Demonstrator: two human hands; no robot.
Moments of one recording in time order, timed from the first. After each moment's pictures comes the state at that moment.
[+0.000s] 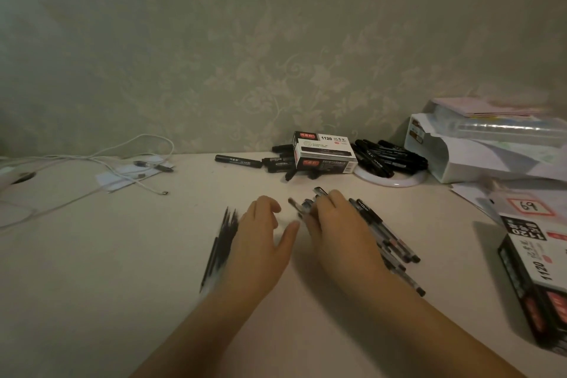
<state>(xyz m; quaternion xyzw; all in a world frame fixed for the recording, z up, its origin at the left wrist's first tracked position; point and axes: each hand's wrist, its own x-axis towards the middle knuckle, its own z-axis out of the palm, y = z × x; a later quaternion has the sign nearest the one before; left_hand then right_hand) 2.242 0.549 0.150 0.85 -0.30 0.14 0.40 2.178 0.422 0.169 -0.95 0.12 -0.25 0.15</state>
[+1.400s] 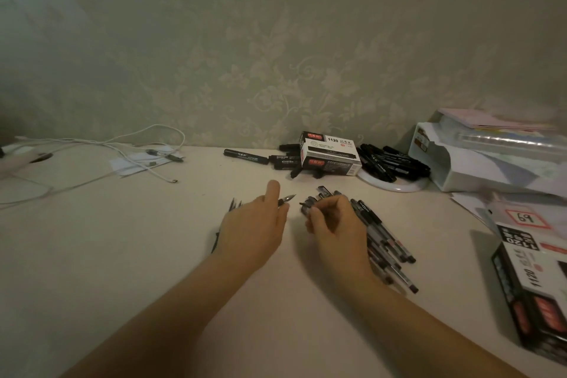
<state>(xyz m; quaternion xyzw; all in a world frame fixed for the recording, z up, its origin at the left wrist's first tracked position) 2.253 0.555 0.167 0.92 -0.31 0.21 0.14 2.179 0.426 0.144 -0.75 0.15 -0.30 0.56</state>
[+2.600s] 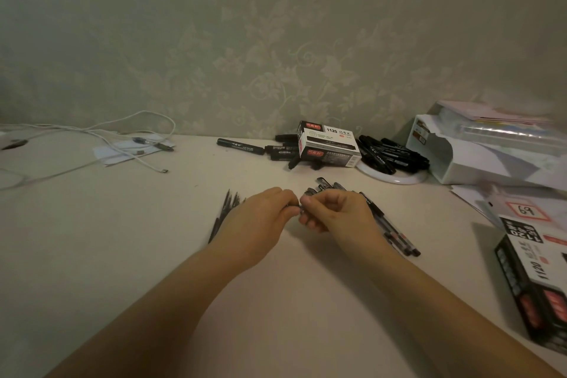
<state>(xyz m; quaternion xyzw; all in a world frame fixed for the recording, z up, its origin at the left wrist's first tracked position) 2.257 0.564 0.168 0.84 -0.45 0.08 0.29 2.186 0.407 0.161 -0.76 0.09 -0.17 0.62</state>
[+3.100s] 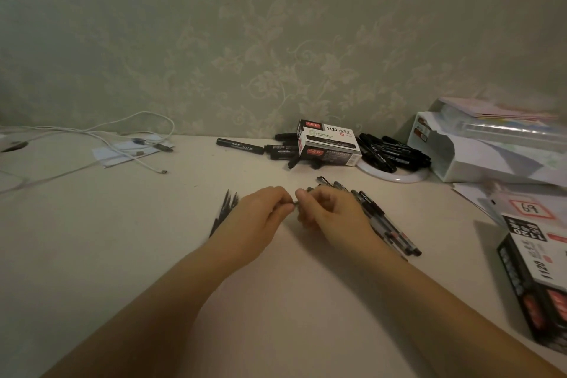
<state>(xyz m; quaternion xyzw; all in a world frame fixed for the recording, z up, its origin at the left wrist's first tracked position) 2.264 0.566 0.162 0.82 -0.44 0.05 0.36 2.191 0.409 0.157 -0.80 0.09 -0.18 0.57</state>
